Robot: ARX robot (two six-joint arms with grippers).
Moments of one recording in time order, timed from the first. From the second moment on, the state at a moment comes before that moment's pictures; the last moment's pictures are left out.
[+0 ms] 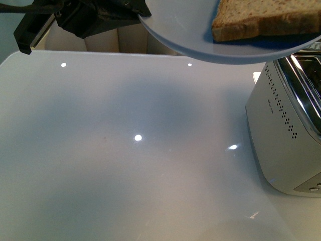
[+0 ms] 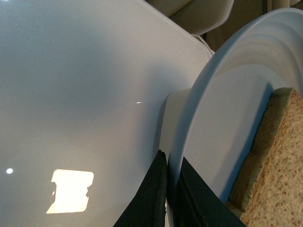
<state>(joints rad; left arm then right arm) -0.48 1.56 0.96 -0.03 0.18 -0.83 0.00 0.01 0.03 0.00 0.00 0.00</state>
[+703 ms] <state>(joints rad) -0.48 1.55 0.96 -0.02 0.18 -0.85 0.03 0.22 0.14 -0.37 0.09 0.19</state>
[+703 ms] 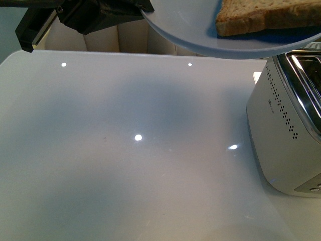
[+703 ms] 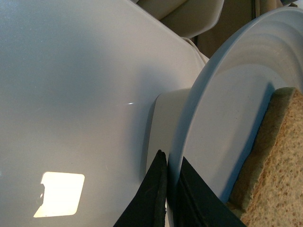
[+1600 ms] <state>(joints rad) -0.48 1.55 0.96 -0.02 0.18 -0.85 0.14 0.96 0.45 0.28 -0.26 0.83</state>
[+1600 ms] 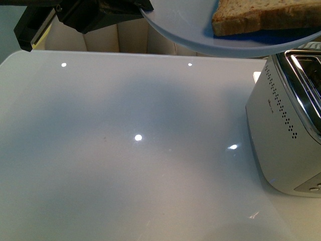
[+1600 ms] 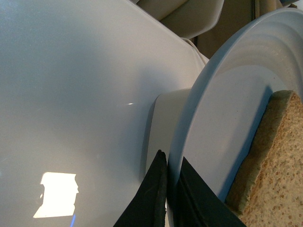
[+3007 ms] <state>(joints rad) -0.48 1.55 0.96 -0.02 0.18 -0.86 -0.08 0.76 0.73 -0.06 -0.09 0.23</state>
